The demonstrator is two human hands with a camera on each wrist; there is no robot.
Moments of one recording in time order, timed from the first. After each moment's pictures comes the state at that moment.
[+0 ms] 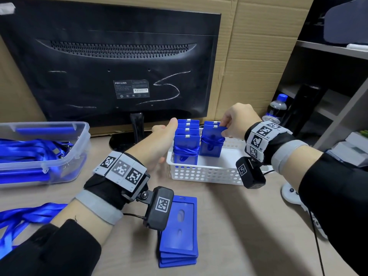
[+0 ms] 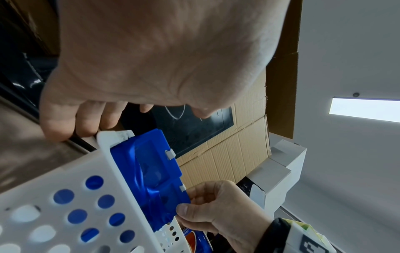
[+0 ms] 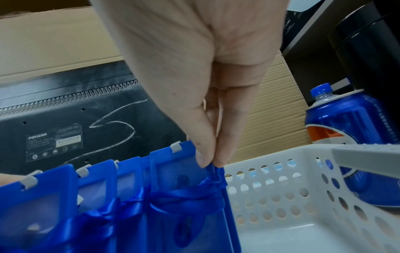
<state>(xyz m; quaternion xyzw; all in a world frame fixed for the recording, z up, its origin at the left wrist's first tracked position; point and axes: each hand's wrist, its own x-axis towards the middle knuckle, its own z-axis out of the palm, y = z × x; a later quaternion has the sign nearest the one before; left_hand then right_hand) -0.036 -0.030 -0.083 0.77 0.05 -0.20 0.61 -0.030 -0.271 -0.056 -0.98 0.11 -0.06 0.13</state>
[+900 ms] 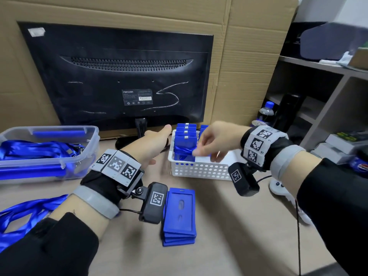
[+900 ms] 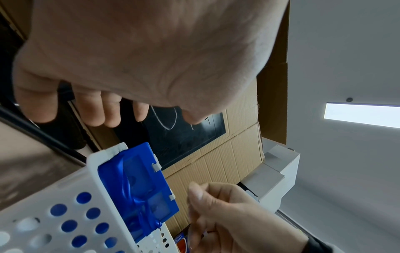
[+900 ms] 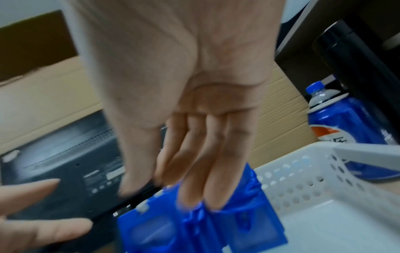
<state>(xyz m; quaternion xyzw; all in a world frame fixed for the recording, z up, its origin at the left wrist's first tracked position) -0.066 -0.004 -0.065 0.82 0.05 -0.15 0.55 -0.103 -0.214 -0.028 -0.94 -0.01 0.14 0.31</state>
